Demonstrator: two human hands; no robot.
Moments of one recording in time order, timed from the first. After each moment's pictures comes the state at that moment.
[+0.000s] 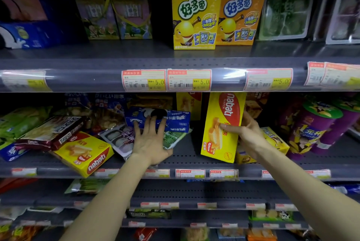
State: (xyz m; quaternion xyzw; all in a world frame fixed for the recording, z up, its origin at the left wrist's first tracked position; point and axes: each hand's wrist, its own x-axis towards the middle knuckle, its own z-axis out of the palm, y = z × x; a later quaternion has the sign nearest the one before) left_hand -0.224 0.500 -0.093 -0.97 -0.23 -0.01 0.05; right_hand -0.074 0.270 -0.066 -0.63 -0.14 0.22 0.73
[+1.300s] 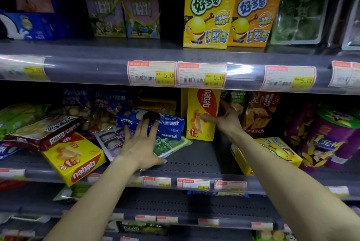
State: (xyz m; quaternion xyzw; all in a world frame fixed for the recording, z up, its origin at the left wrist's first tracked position) left_hand -0.241 0.523 -0.089 -0.97 -0.24 0.01 0.02; right_hand -0.029 0.357 -0.084 -0.72 -0.26 0.11 0.64
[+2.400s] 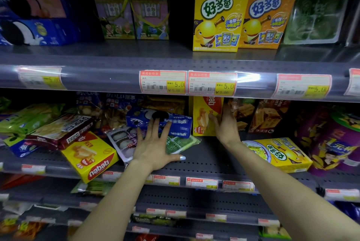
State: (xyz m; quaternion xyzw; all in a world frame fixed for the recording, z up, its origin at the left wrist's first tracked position) left_hand -0.238 0.520 -0.098 -0.97 -0.24 0.00 -0.01; right_hand -0.052 0.375 -0.098 -0.84 -0.30 -0.06 0.45
